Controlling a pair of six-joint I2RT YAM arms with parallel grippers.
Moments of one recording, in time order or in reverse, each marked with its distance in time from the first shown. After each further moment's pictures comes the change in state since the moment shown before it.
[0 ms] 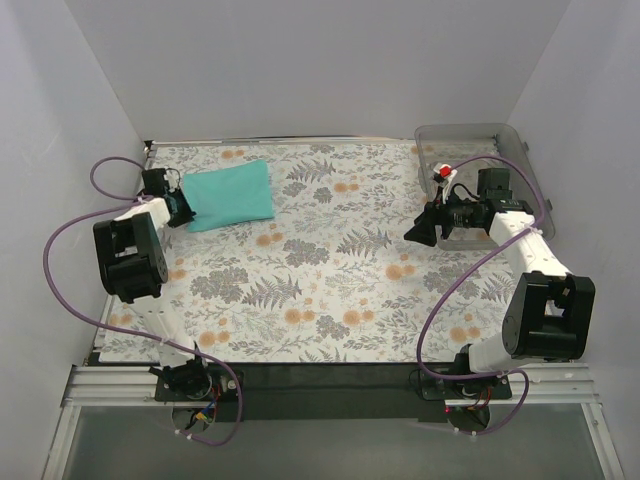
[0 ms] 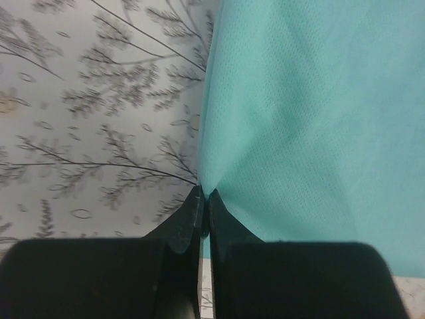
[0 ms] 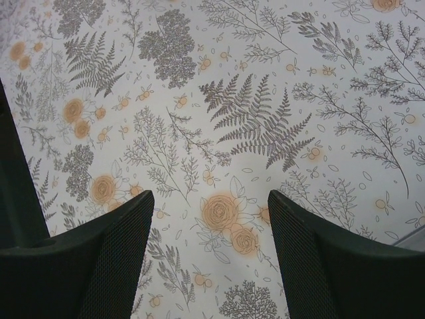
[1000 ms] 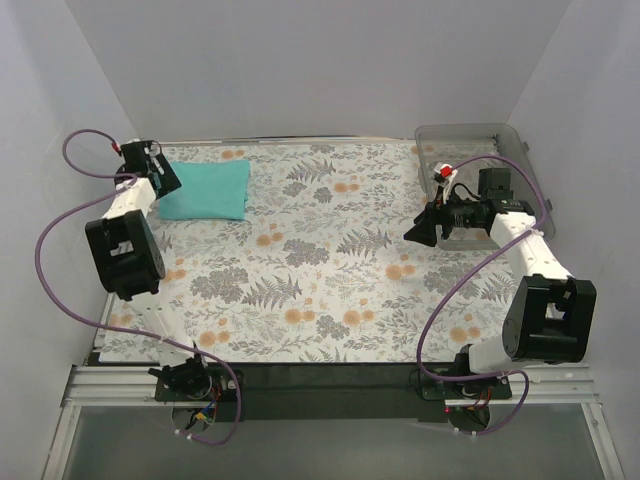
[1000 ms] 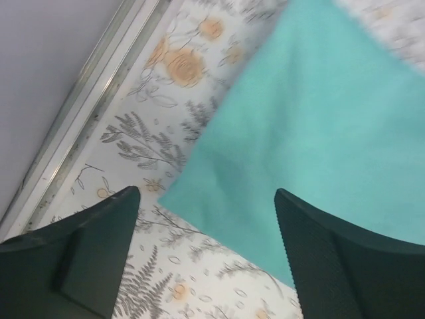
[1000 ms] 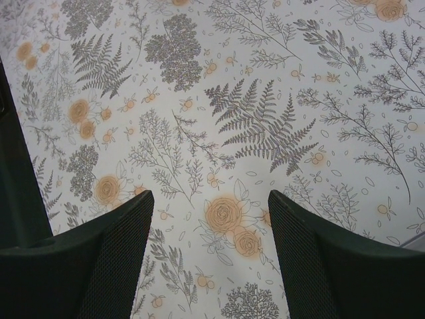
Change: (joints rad) left arm 0.041 0.086 0.298 -0.118 -0.307 0.040; right arm -0.001 -0.013 0.000 -0.008 -0.022 -0.008
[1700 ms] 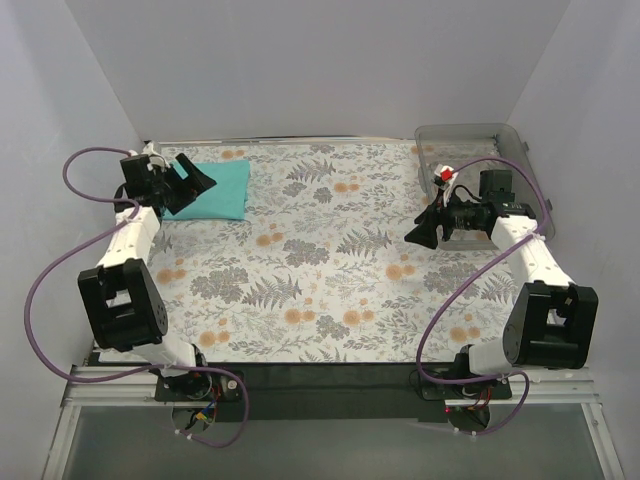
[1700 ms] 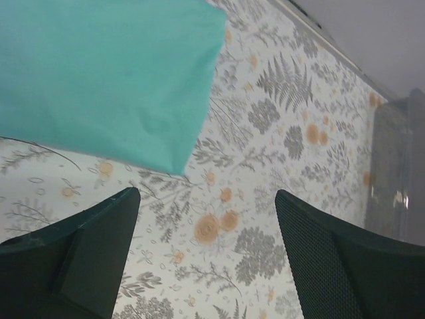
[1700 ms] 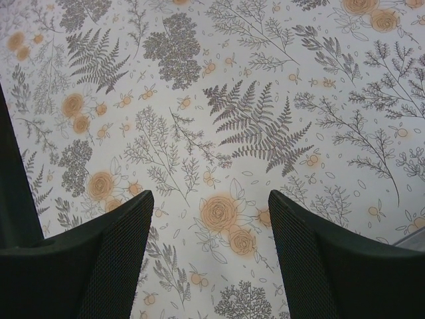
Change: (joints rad) left arm -0.039 -0.470 -0.359 0.098 0.609 -0.261; right arm 0.000 -0.037 -0.019 -0.001 0.005 -0.041
